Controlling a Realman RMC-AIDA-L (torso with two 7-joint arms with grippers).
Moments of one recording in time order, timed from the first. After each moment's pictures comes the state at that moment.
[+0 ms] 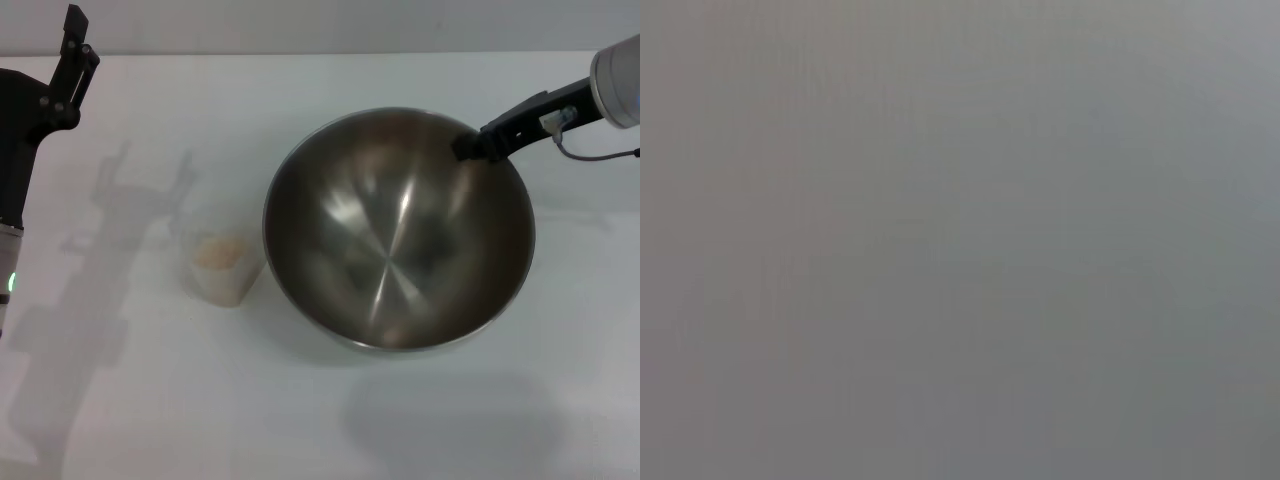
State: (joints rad) left arm -0.40 -2.08 -0.59 -0.30 2.10 1.59 0.07; right arm 0.68 2.06 -1.08 -1.14 0.71 1.41 -0.77
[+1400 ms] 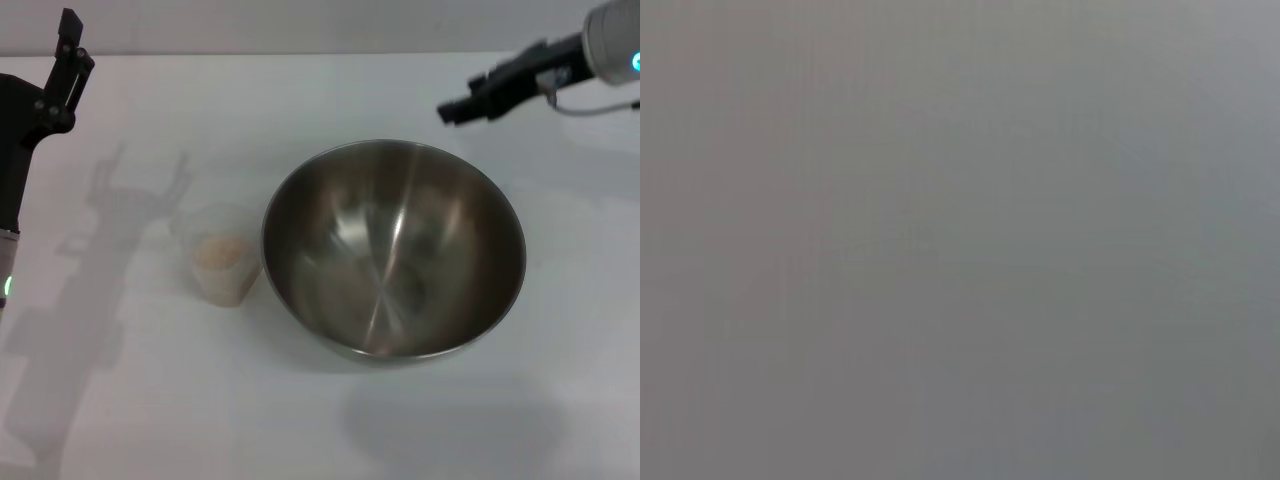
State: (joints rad) left arm -0.39 -2.08 -0.59 -0.30 2.10 1.59 0.07; right arm 0.70 2.08 -1.12 -1.23 0.64 1.28 -0.85
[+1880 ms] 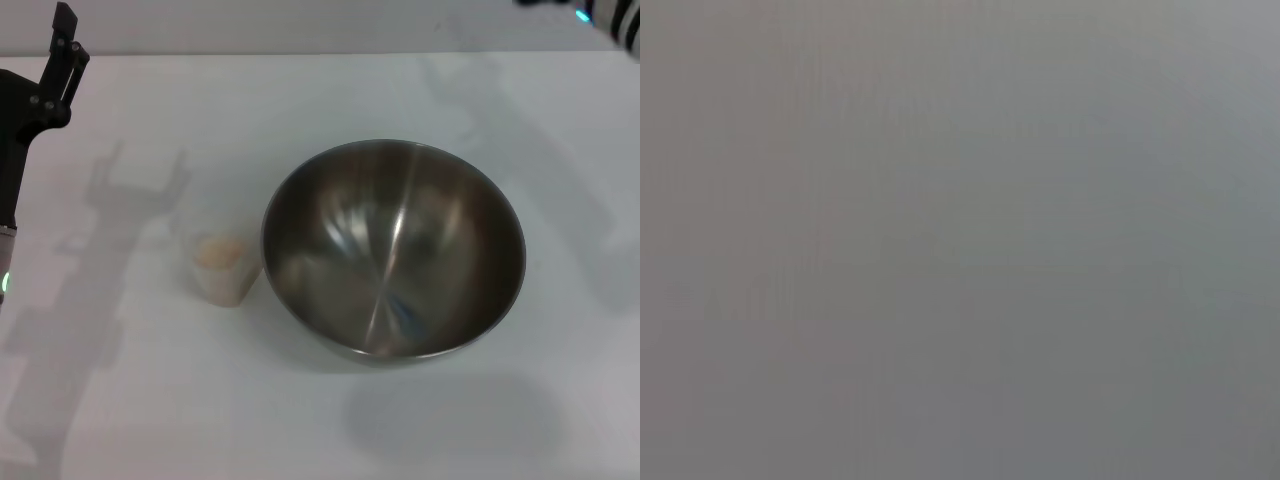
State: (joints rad) left arm -0.39 -2.08 -0.60 -0.30 2.10 1.60 0.07; right arm 0.36 2.08 -1.74 -1.38 0.55 0.06 -0.90
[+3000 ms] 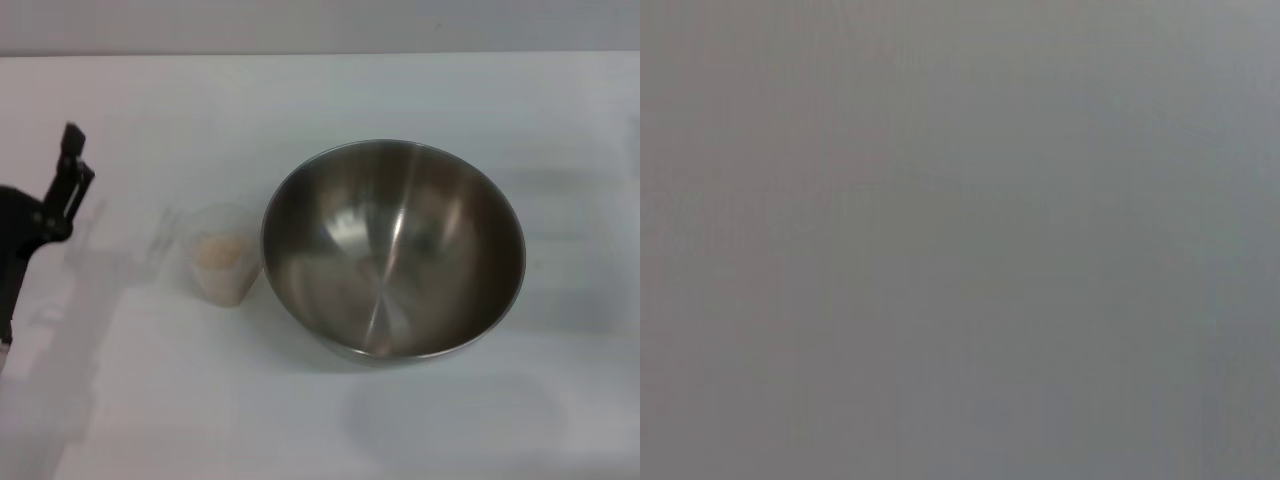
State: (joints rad) left arm -0.22 -2.07 -0.45 -0.31 2.11 1.62 0.02; right arm 0.40 2.05 -1.90 -0.10 0.58 -1.47 0.42
